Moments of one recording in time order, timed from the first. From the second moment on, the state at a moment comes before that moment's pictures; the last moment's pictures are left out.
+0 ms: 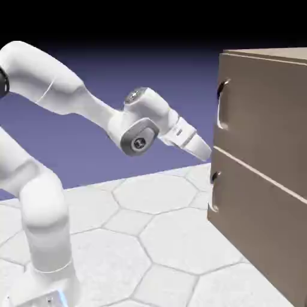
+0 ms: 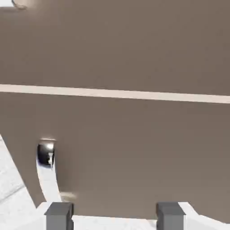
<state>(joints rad) 0.09 -0.47 -0.08 -2.79 0.11 3.01 0.70</state>
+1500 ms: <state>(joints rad) 1.37 1.16 -1.45 -2.54 1.87 2.61 0.03</state>
